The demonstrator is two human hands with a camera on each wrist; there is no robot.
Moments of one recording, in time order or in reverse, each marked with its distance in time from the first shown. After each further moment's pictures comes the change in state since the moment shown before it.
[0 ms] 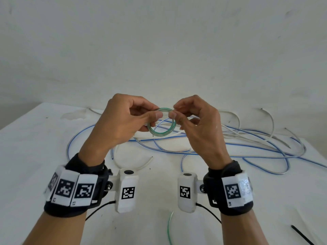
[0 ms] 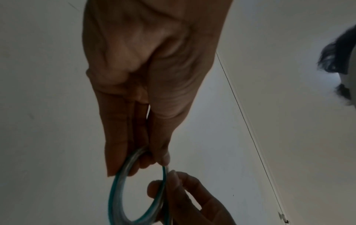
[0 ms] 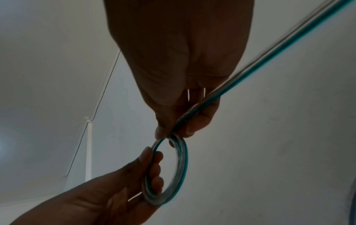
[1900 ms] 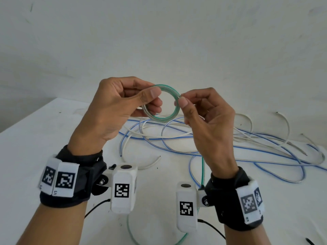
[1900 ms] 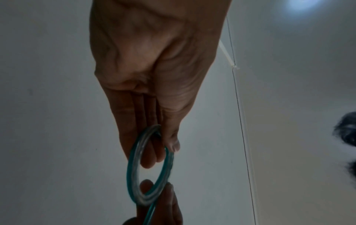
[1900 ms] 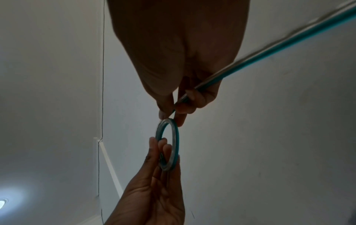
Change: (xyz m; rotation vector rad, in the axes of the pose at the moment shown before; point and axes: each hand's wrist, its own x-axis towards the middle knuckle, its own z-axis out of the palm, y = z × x) left_hand -0.007 0.026 -0.019 -0.280 0.114 0.040; right_hand -0.005 -0.023 0.017 0.295 0.065 -0.087
